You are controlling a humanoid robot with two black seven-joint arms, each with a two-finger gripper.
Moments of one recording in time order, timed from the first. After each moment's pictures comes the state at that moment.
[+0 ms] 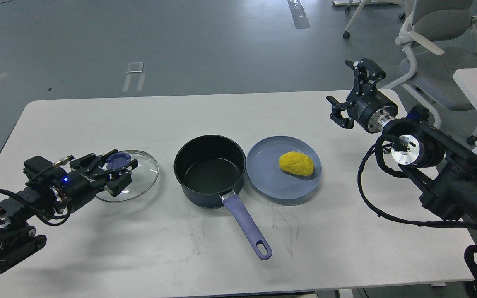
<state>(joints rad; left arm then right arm) -0.60 0.61 -0.17 -0.84 1.61 0.49 -0.49 0.73 -0.36 0.73 0.87 -0.14 0.08 0.10</state>
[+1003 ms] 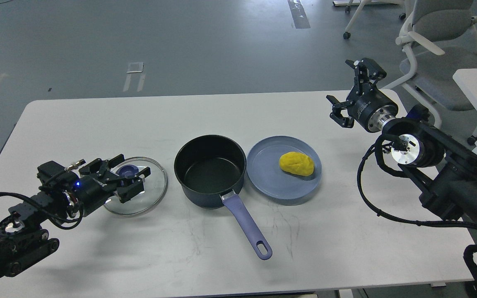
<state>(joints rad) -0.61 0.57 -0.18 -0.85 1.61 0.49 -0.49 0.73 -0.36 0.74 0.87 -0.14 0.08 0.10</state>
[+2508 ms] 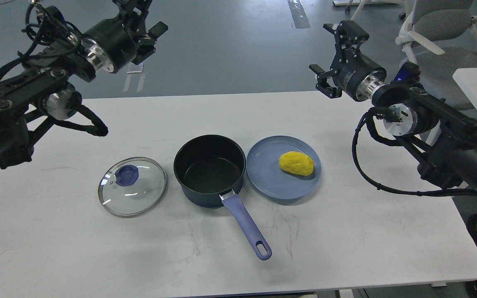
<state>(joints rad) -1.13 0.42 -0.35 -0.88 0.35 -0.17 -0.32 0.95 -0.37 0.56 0.89 -0.17 0.09 0.10</state>
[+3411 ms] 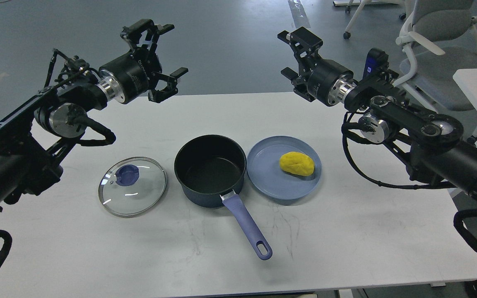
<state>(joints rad) -0.89 0.38 -0.73 -0.93 0.15 -0.34 -0.04 0.99 -0.33 0.47 0.92 -0.67 0.08 0.20</state>
